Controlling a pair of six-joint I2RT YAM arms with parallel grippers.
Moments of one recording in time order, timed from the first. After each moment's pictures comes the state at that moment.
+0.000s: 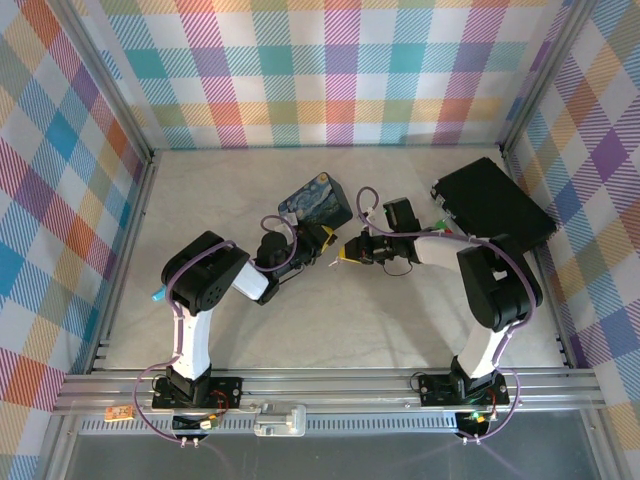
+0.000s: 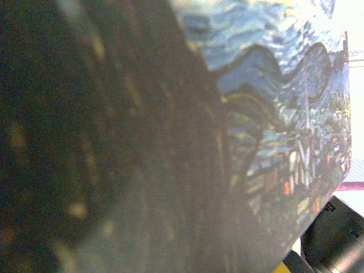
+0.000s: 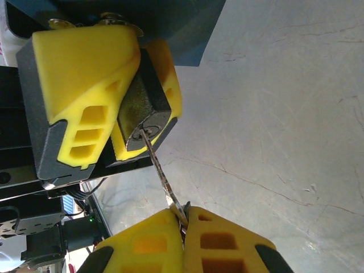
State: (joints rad) left arm -0.57 2.03 0.70 1.23 0.30 -1.42; right arm 0.41 1.77 0.93 -0.04 -0.83 0.55
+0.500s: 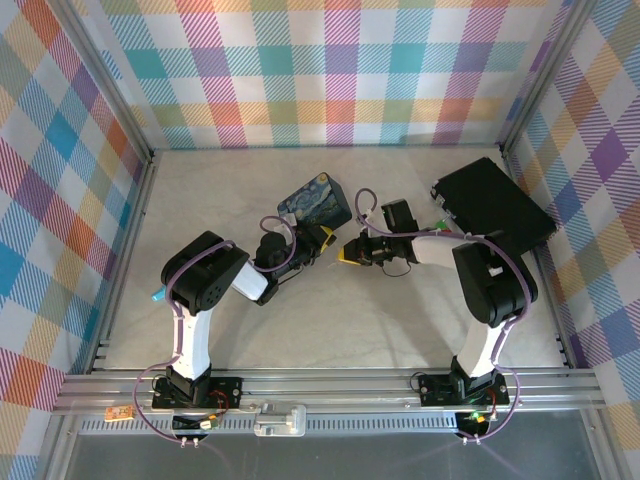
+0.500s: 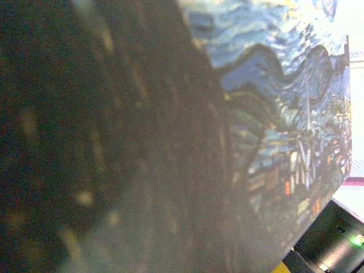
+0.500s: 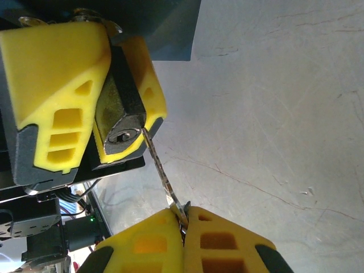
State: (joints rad) left arm -0.56 2.03 0.69 1.23 0.30 -1.43; right arm 0.42 1.80 0.93 -0.02 -0.84 0.56
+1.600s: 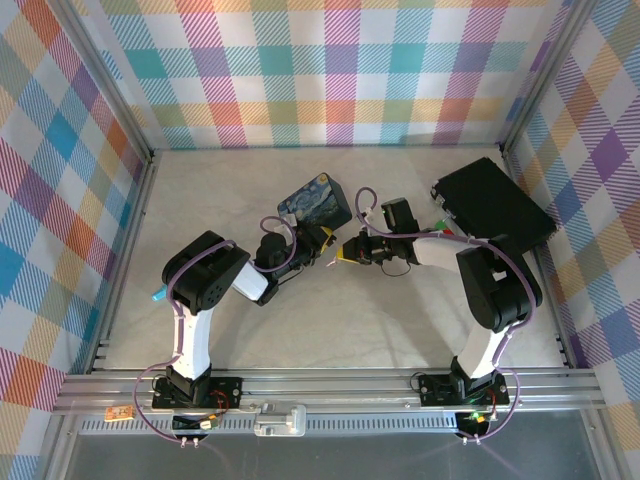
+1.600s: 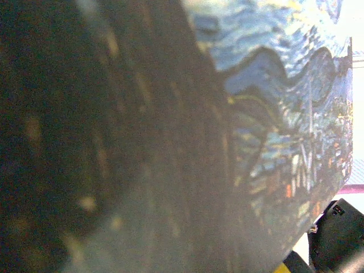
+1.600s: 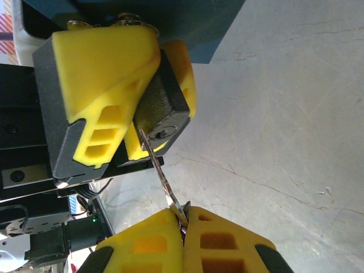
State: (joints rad) left arm -0.57 2.04 0.69 1.24 0.30 -1.43; right arm 0.43 1.76 0.92 -0.02 -0.82 0.57
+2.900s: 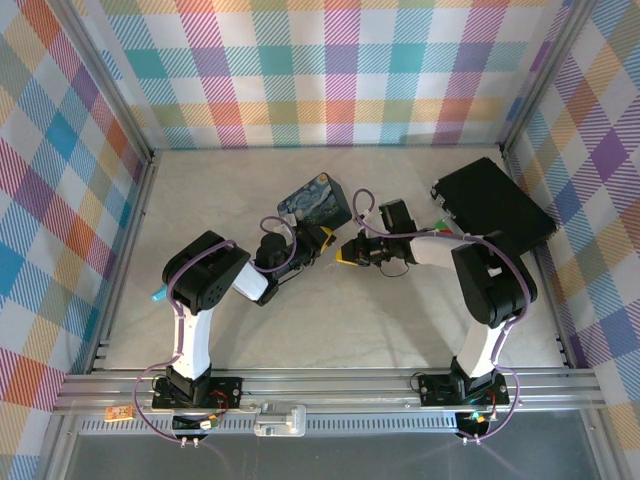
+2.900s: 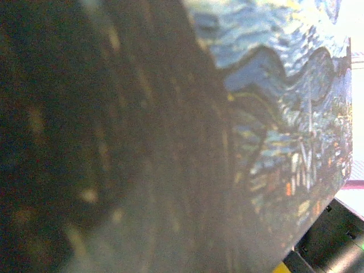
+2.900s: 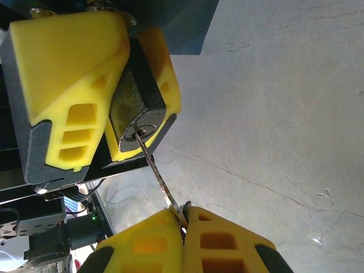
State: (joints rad) left arm -0.57 2.04 0.69 1.24 0.29 -1.43; right arm 0.43 1.80 0.94 -0.03 -0.83 0.57
